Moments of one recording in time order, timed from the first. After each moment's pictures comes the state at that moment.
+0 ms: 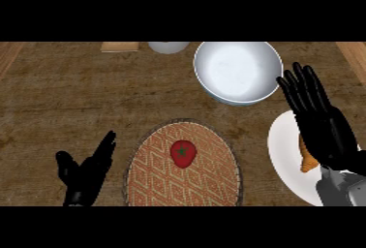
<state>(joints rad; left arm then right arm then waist) 0.07 0.31 -0.34 -1.48 0.43 0.23 0.13 -0.19 -0.38 0.18 -1.71 -0.47 0.02 -0.21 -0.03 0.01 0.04</state>
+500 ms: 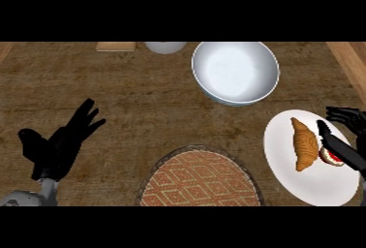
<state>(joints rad) -0.07 0.47 -0.25 -1.56 0.39 0.18 0.14 -0.01 -0.50 -0.01 -1.49 -0.27 -0.29 -0.17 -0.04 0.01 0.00</state>
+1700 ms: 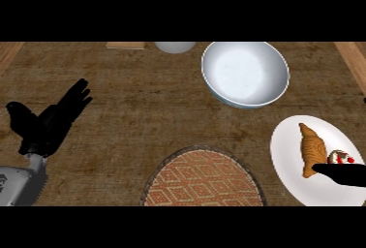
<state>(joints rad) -0.21 0.50 -0.17 -1.46 0.38 0.05 0.17 0.05 -0.79 0.16 -1.95 0.29 -0.30 0.78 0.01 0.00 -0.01</state>
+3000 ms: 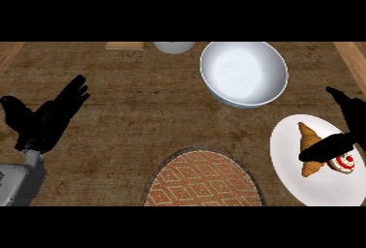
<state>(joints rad) -0.23 0.46 -0.10 -1.45 0.34 -0.01 0.21 -0.30 -0.75 0.27 -1.76 0.19 0.10 1.12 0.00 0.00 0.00</state>
